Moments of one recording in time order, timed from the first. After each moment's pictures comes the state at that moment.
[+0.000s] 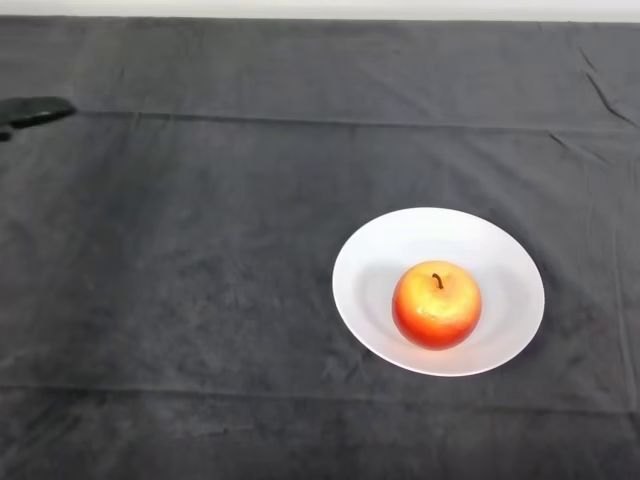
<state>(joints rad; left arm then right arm) -0.57 0.72 0.14 0.60 -0.26 -0.45 0.22 -0.51 -0.61 -1.14 1.18 1.04 0.02 0.33</state>
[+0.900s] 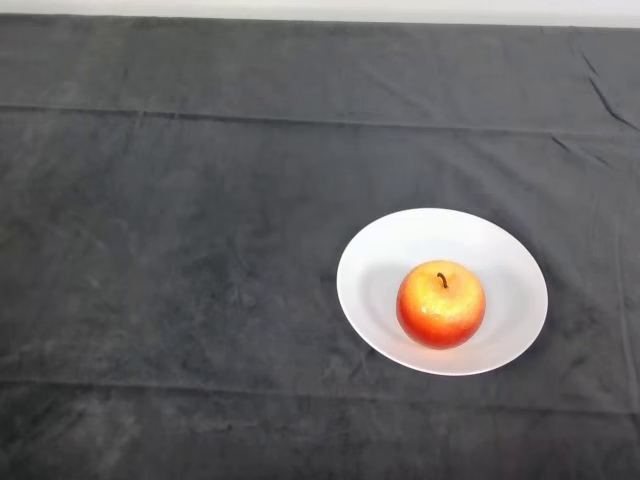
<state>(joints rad) -0.48 0.81 0.41 0.69 -0.28 -0.50 0.25 -0.51 -0.61 -1.14 1.18 1.04 0.02 0.33</state>
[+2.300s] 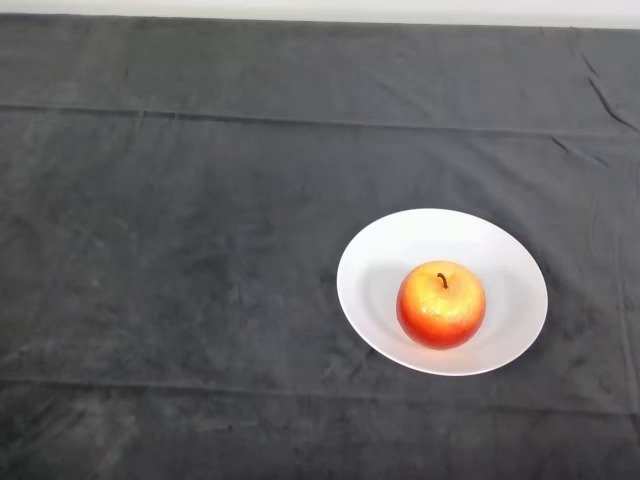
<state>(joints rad) -0.49 0.80 0.41 0.72 -0.21 -0.50 0.26 -0.51 -0.61 -1.14 1.18 1.04 0.02 0.33</state>
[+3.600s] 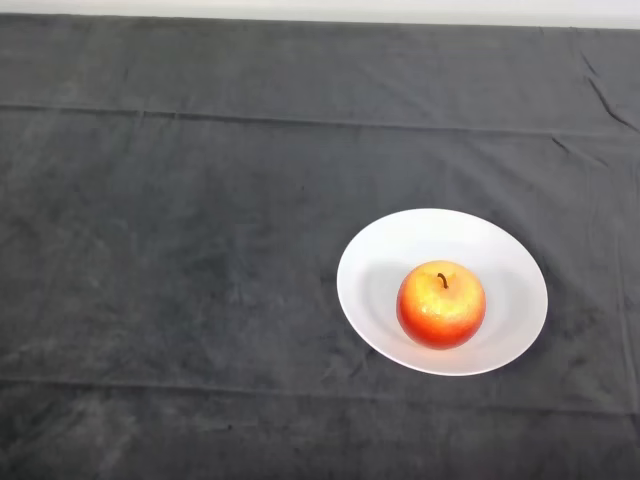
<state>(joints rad) -0.49 0.80 0.42 0.72 -0.17 -0.50 0.23 -0.51 -0.61 -1.14 1.18 1.04 0.02 0.33</state>
